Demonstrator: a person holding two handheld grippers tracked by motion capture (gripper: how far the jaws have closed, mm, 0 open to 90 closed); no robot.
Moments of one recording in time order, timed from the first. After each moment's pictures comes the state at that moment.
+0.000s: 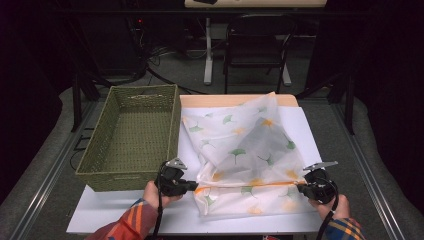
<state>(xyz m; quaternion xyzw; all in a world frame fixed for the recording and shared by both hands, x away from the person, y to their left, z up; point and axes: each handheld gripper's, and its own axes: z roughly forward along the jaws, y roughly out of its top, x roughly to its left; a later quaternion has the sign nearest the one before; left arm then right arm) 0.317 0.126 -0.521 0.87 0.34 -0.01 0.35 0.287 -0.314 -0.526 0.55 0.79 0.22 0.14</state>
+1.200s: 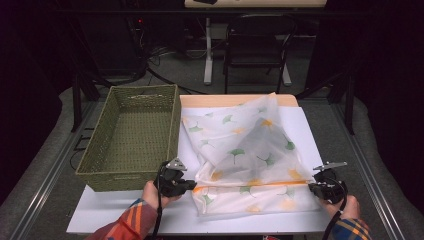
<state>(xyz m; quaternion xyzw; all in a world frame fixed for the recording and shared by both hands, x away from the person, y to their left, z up) 0.315 0.126 -0.520 0.88 0.33 0.01 0.35 0.288 -0.340 -0.531 0.58 0.78 0.19 0.17</state>
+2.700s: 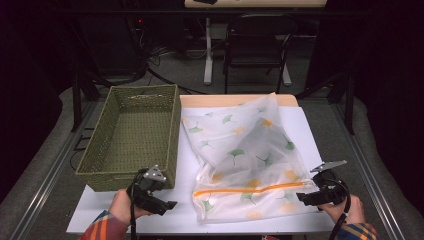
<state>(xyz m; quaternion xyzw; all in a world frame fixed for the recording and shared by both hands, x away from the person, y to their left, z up) 0.279 0.186 -0.487 0.91 0.32 0.03 0.26 0.274 -0.327 -0.502 0.52 0.82 0.21 0.13</state>
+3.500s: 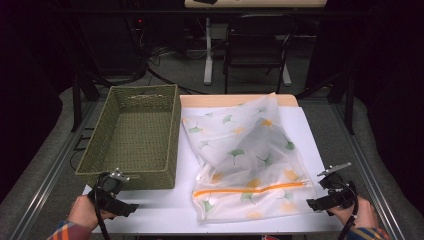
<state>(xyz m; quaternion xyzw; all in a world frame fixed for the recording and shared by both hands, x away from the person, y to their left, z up) 0.276 0.270 -0.499 0.89 0.43 0.06 0.16 0.269 -0.348 -0.510 0.54 0.82 0.14 0.13</state>
